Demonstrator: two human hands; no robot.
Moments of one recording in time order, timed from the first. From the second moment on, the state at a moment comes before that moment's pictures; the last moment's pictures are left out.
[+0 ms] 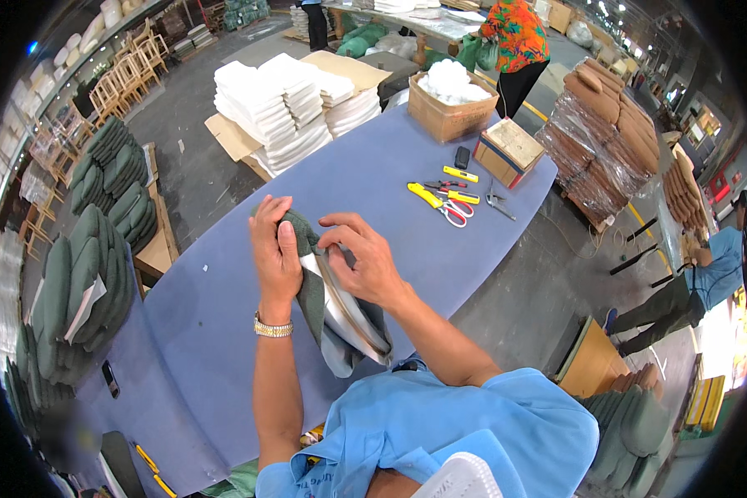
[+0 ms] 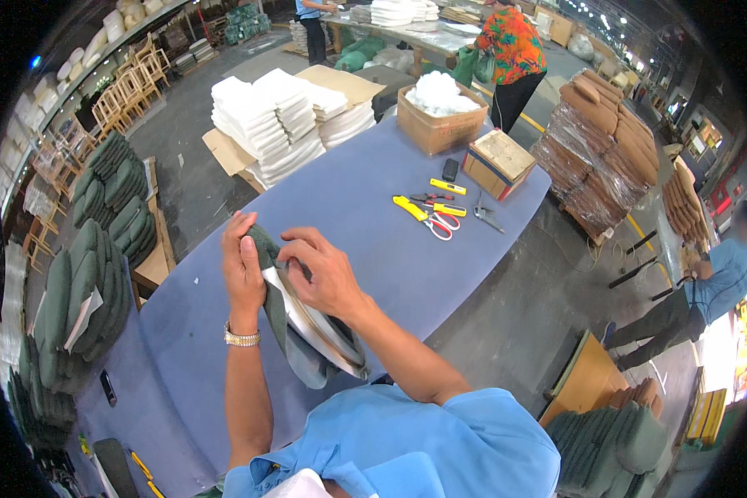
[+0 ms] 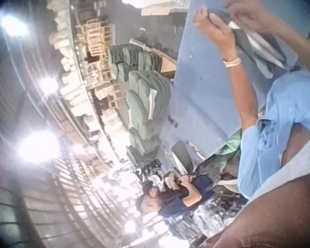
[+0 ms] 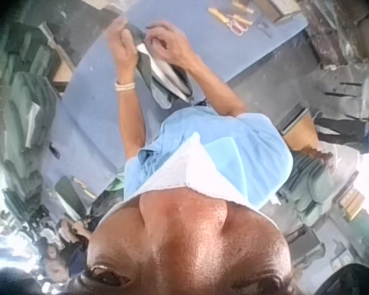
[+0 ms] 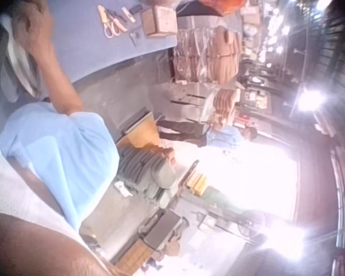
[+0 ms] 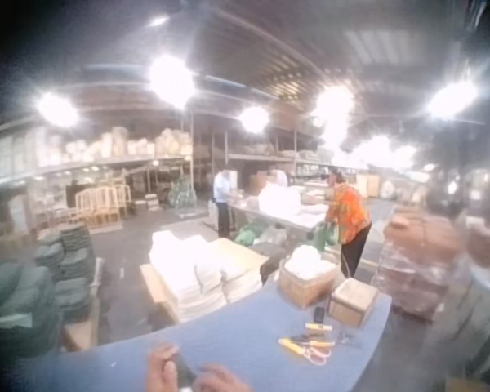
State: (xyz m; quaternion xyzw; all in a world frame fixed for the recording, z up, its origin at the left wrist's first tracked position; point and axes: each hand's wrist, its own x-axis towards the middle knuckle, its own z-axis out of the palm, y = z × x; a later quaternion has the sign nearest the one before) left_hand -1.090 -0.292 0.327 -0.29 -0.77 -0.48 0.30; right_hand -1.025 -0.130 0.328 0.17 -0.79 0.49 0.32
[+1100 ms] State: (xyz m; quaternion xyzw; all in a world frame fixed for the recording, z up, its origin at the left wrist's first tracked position) left_hand -0.941 -0.277 0.192 -0.13 -0.85 -0.51 0.10; right_hand -1.032 -0.119 0.329 0.10 -0.86 0.39 0.33
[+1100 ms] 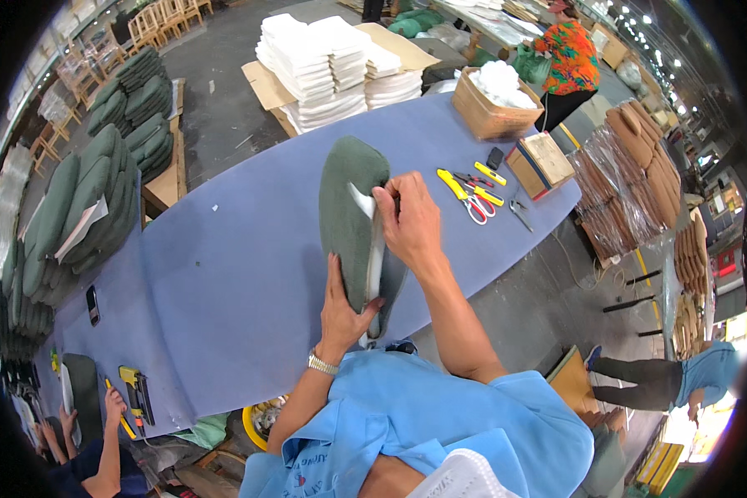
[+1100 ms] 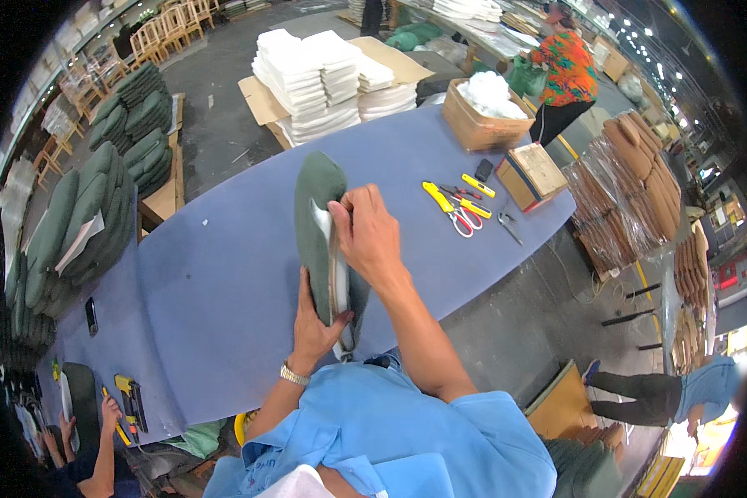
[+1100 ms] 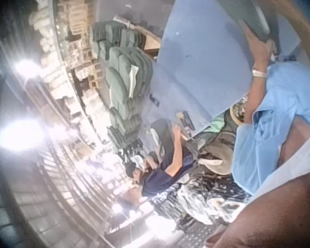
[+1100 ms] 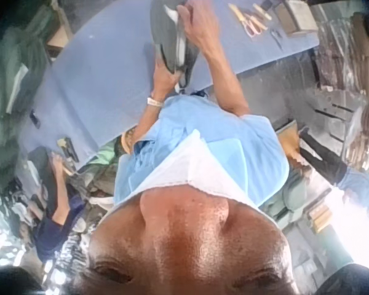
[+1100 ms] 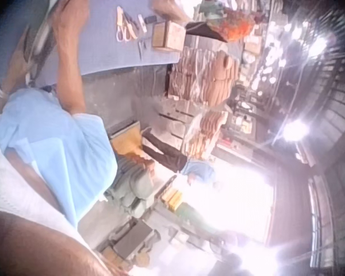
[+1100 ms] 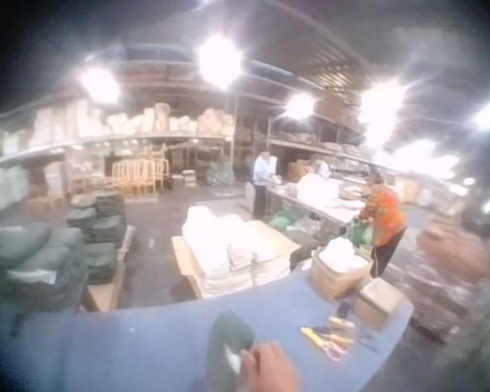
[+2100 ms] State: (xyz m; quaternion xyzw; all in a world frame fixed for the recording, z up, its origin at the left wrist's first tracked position) left_hand -0.972 -0.170 0.198 -0.09 -0.94 -0.33 0.02; right_hand -1.071 0.078 0.224 -0.05 -0.81 0.54 0.22
